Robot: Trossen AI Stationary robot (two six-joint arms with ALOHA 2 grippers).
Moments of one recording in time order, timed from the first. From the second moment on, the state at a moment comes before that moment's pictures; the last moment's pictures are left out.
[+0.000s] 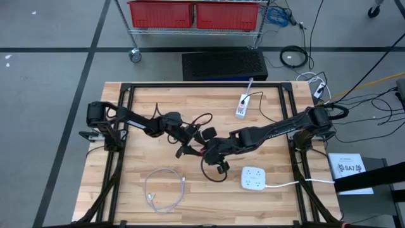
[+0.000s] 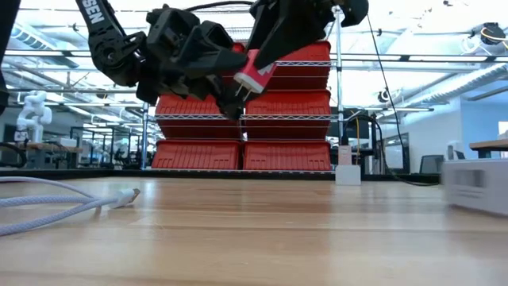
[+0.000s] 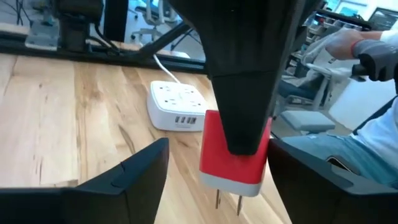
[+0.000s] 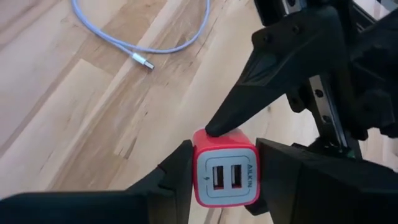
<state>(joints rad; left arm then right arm) 0.15 1.70 0.65 0.88 0.71 -0.17 0.22 1.75 1.40 -0.50 0.16 -0.35</state>
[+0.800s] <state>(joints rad) 0.19 1.70 0.65 0.96 0.70 -0.18 0.31 1.59 1.40 -0.92 0.18 0.16</state>
